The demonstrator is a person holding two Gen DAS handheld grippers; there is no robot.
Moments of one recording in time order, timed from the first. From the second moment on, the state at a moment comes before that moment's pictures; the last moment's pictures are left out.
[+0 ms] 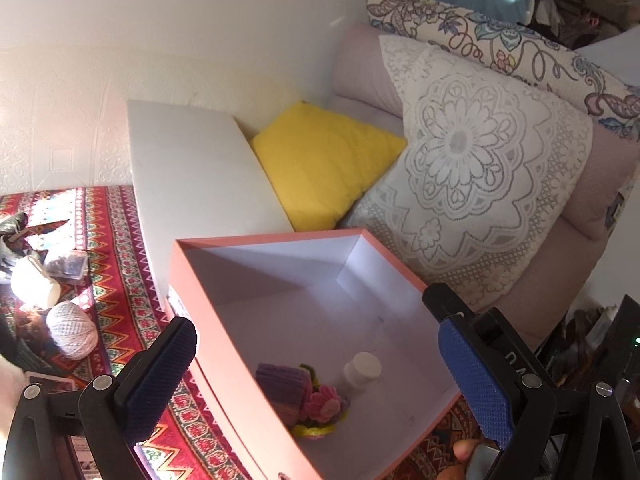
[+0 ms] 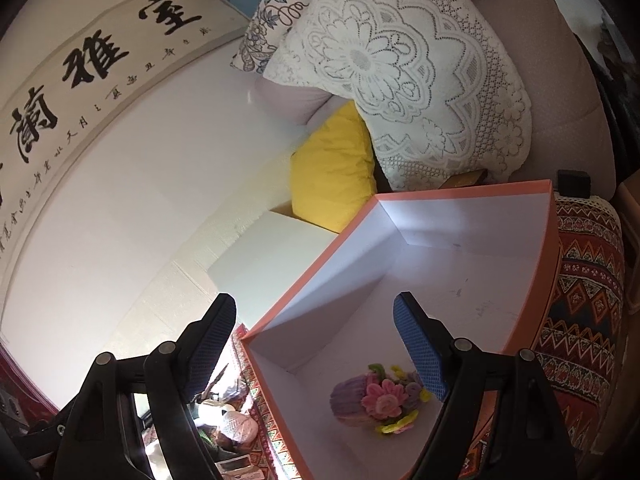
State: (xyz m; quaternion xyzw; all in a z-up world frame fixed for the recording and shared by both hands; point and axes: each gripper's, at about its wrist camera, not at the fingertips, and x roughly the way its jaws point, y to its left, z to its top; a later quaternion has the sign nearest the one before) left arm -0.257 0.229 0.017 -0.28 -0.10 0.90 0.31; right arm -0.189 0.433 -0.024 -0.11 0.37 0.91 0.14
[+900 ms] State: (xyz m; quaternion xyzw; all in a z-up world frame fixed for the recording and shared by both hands) left arm -0.123 -0.166 -0.047 -0.34 -0.08 0.94 0.00; right arm -0.169 0.139 -0.046 -0.32 0.17 0.91 -0.21
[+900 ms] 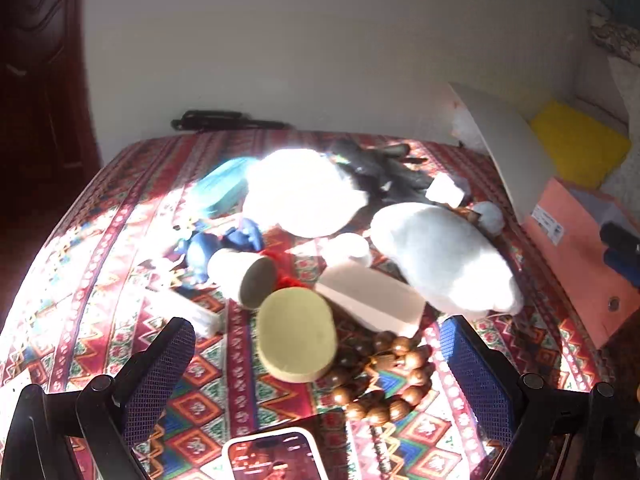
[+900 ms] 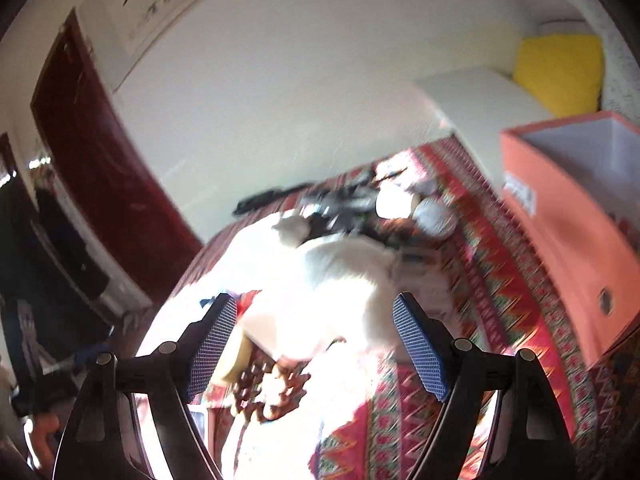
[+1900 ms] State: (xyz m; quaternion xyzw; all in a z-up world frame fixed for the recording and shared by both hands) left arm -0.216 -0.180 -0.152 -0.48 -0.17 0.86 0.09; right arm -0.211 0.047 -0.148 -0.50 0.09 0.83 -0.21
